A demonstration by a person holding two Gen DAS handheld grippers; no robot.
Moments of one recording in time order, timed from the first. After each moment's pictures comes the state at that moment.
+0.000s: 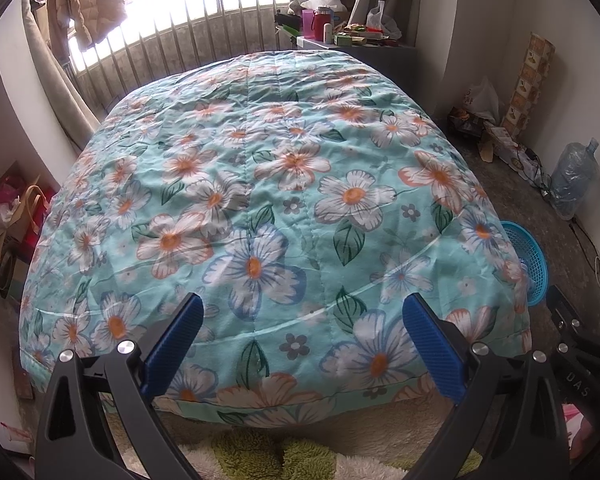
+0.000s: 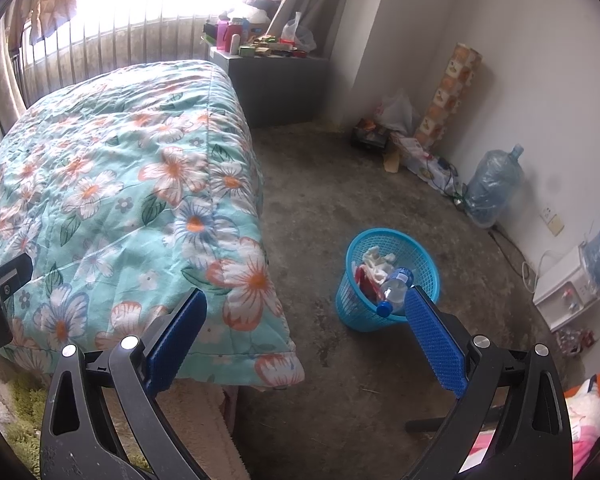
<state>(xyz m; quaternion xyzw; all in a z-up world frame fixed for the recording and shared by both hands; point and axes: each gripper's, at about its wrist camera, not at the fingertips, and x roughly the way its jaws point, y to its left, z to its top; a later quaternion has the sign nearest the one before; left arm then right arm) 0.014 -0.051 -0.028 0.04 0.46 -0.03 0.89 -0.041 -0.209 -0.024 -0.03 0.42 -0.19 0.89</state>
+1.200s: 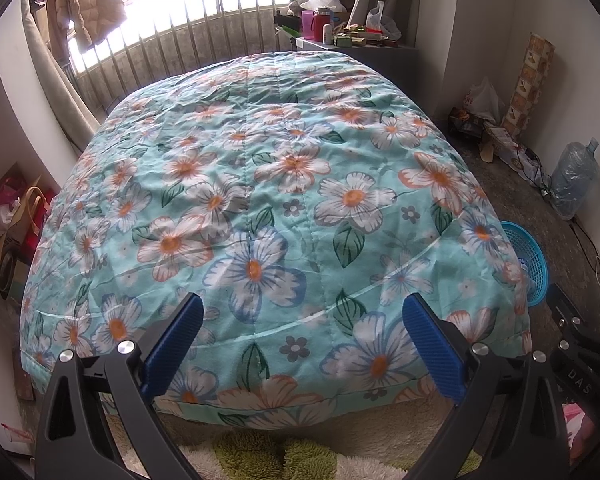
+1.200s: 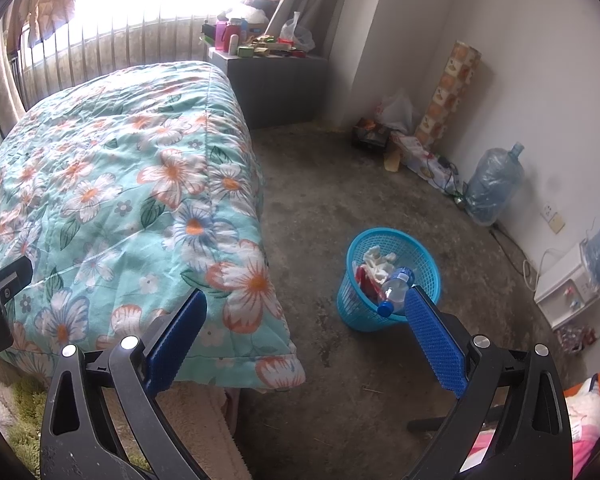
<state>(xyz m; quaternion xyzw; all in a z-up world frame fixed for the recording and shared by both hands) 0.015 -0.052 -0.027 0.04 0.46 -0.03 0.89 -0.040 -0.208 -0.023 -0.03 0.42 -0.19 0.89</state>
